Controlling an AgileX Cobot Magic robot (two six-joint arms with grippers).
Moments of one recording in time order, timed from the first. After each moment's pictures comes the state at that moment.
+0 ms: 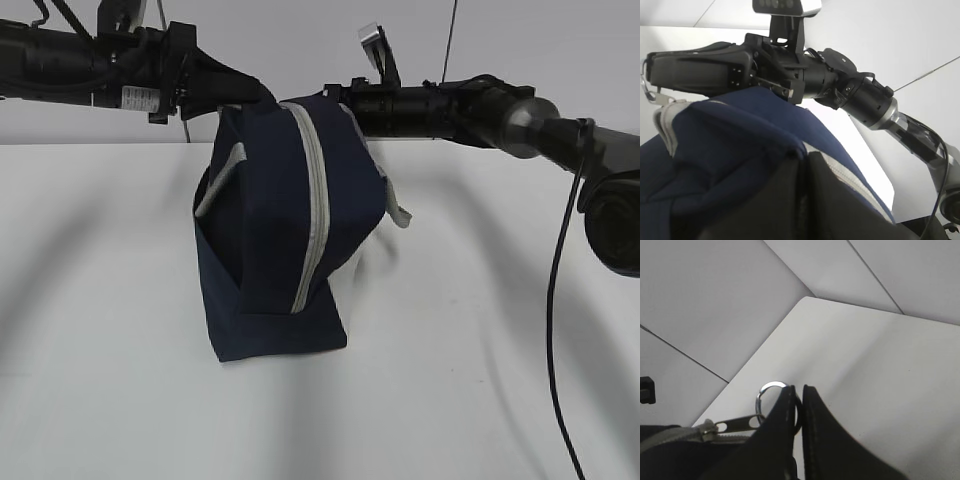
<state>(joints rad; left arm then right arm) -0.12 1.97 -1.45 -1.49 1.05 1.13 0.11 2.72 -2.41 -1.61 -0.98 2.00</state>
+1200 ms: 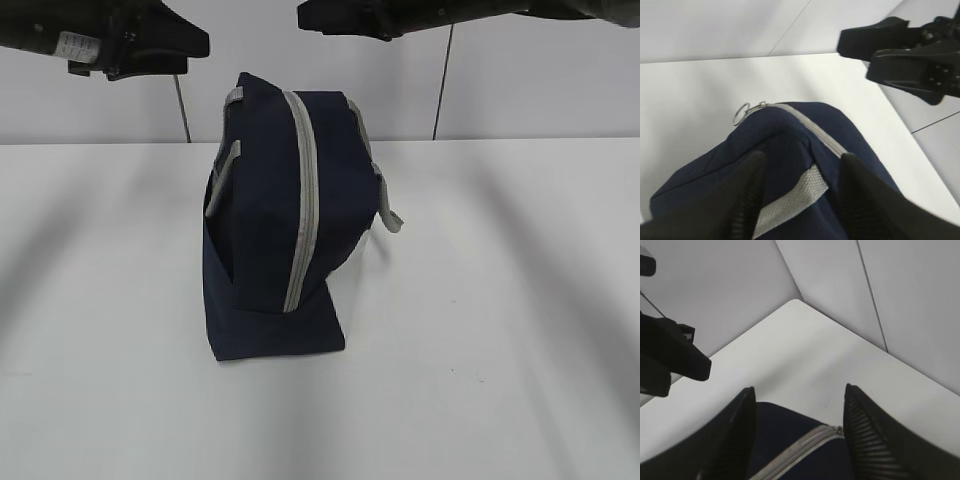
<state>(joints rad) -0.07 1.80 -1.46 -1.23 0.87 0.93 0.10 2.28 -2.16 -1.88 -0.96 1.99</state>
